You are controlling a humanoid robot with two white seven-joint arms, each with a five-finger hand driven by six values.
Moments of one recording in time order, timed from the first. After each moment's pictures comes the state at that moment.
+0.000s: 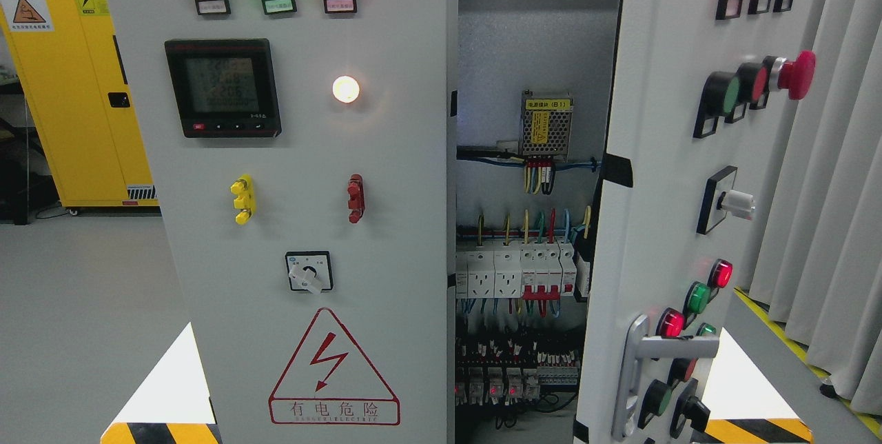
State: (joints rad) left arm 0.05 0.00 -0.13 -0.09 0.20 -0.16 -0.03; right arm 0.00 -0.04 0.14 -0.08 -0.06 0.06 0.04
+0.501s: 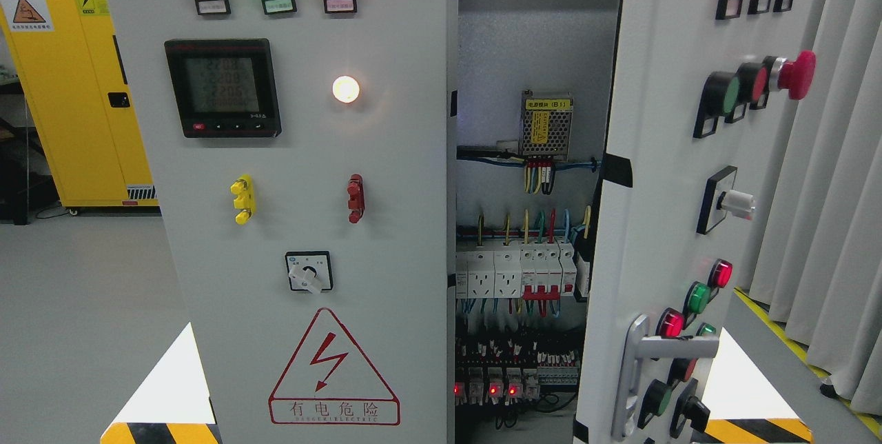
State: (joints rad) left arm 0.05 0.00 -0.13 -0.10 0.20 -0.16 -0.03; right arm 0.00 -0.04 0.14 -0.08 -0.06 0.06 0.04
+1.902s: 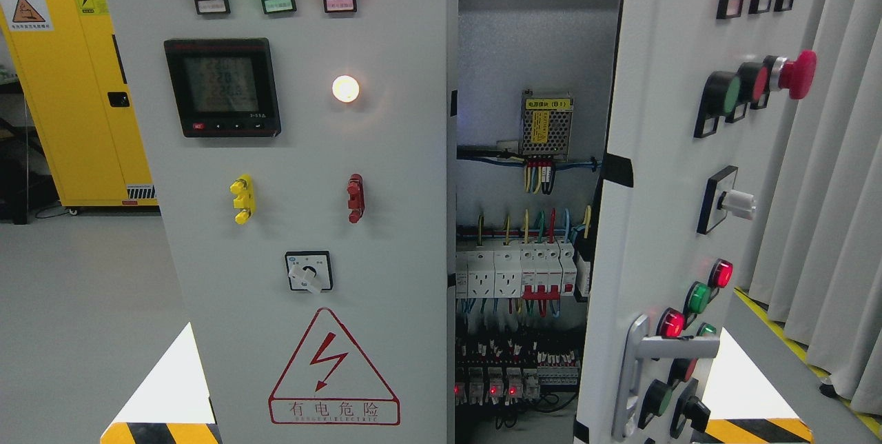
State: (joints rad) left arm 0.15 0.35 -0.14 -1.05 0.40 -0.13 -0.84; right arm 0.00 -0.04 0.13 -0.08 -0.06 0.06 0.04
